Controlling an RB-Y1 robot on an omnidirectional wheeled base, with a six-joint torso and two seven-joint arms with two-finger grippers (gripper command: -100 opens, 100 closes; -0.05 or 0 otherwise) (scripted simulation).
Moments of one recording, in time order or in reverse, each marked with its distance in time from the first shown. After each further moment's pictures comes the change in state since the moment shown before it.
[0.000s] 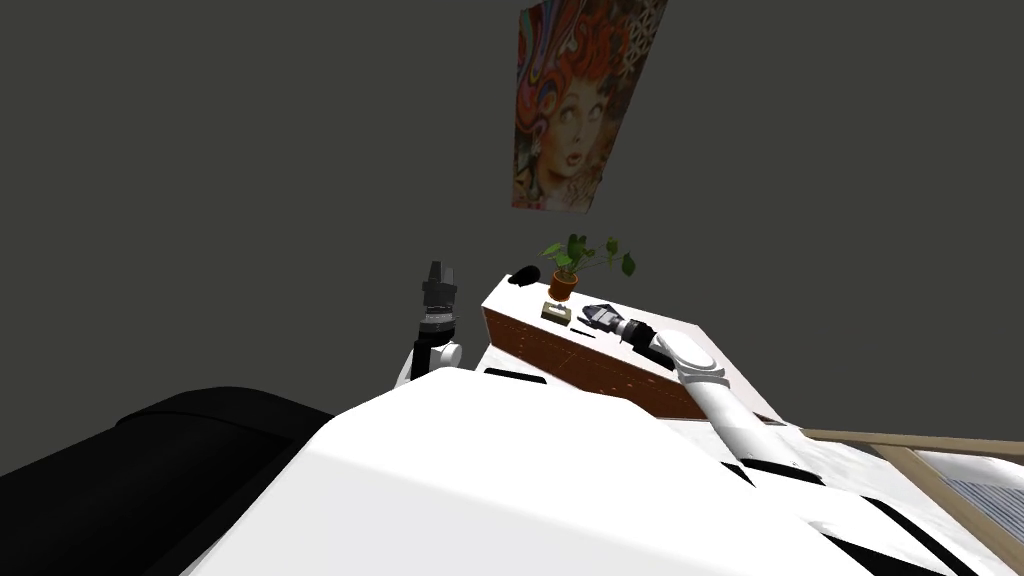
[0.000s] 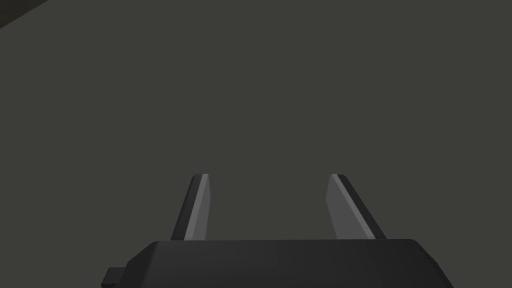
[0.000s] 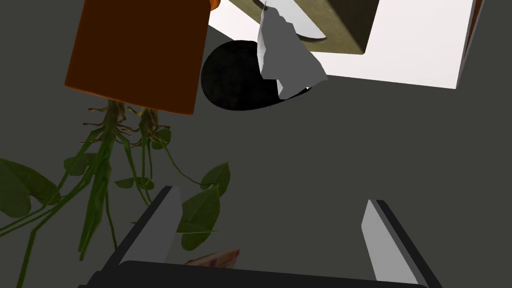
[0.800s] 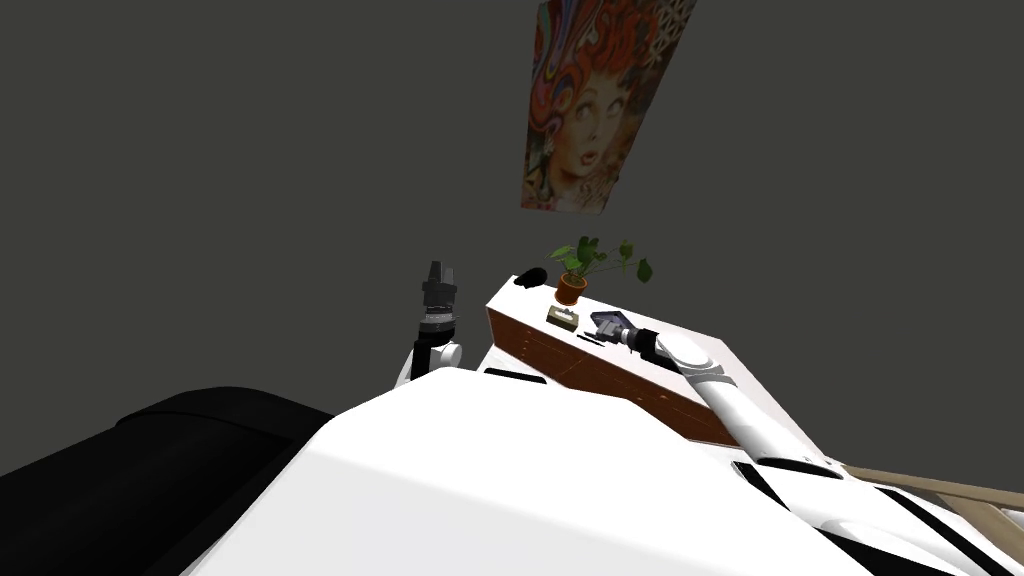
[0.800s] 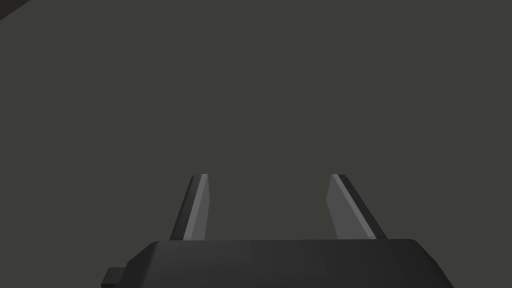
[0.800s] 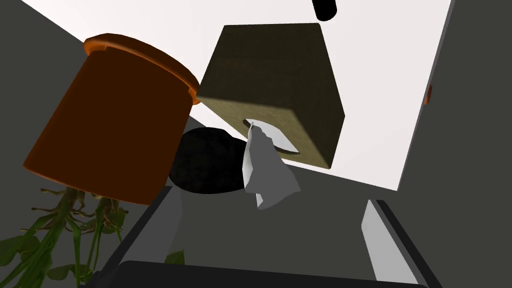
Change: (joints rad) left arm 0.000 0.000 0.000 0.000 0.000 0.000 0.000; right arm -0.033 -0.071 0.078 0.128 0.196 -0.056 0.001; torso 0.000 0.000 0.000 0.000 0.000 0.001
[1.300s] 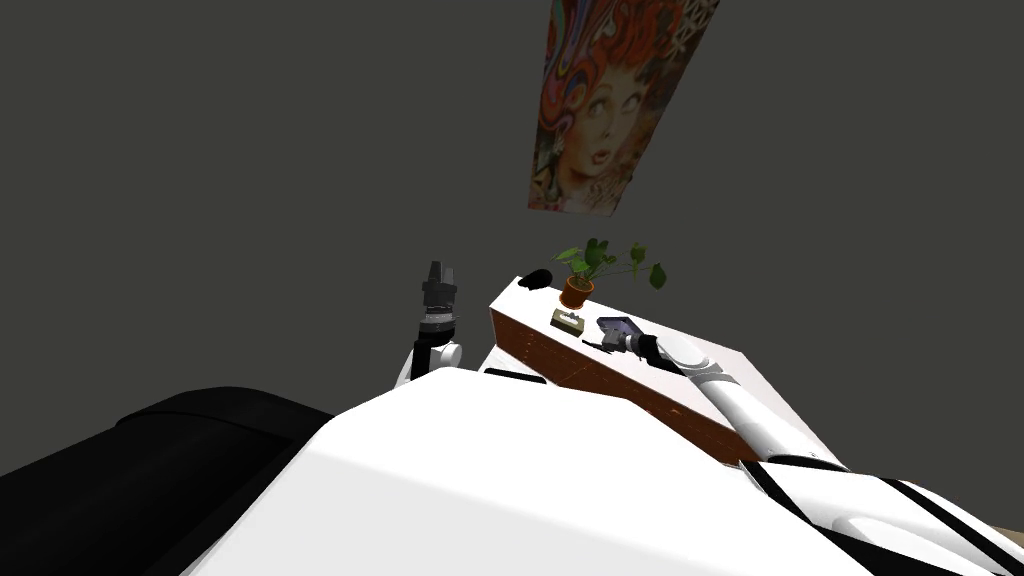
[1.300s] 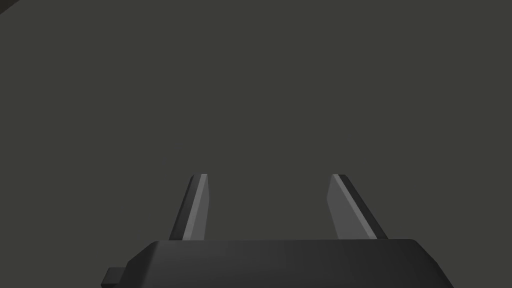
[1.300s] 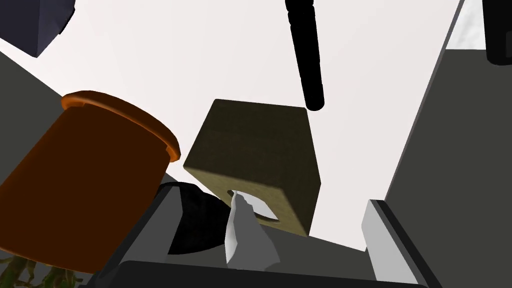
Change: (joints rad) left arm 0.000 0.000 0.000 0.000 0.000 0.000 0.000; right arm -0.031 -0.047 0.072 0.093 0.124 -0.040 -0.011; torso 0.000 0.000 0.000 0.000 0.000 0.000
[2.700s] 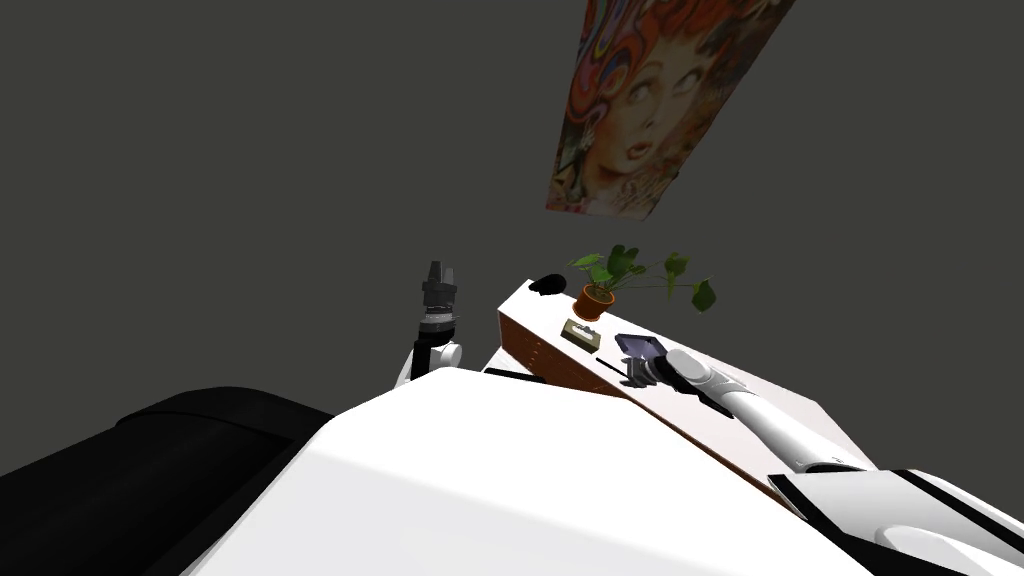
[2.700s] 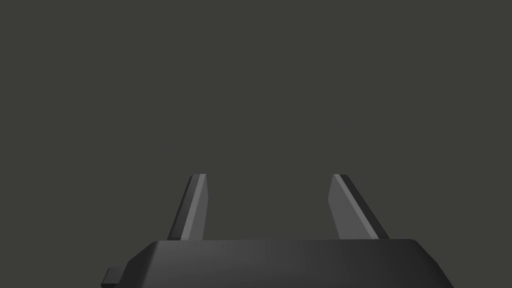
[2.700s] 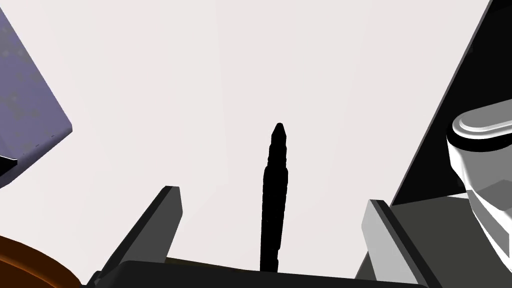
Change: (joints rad) left arm 0.000 0.000 0.000 0.000 0.000 0.000 0.000; right arm -0.020 -0.097 0.197 0.215 0.190 -0.100 0.034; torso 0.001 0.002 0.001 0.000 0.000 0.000
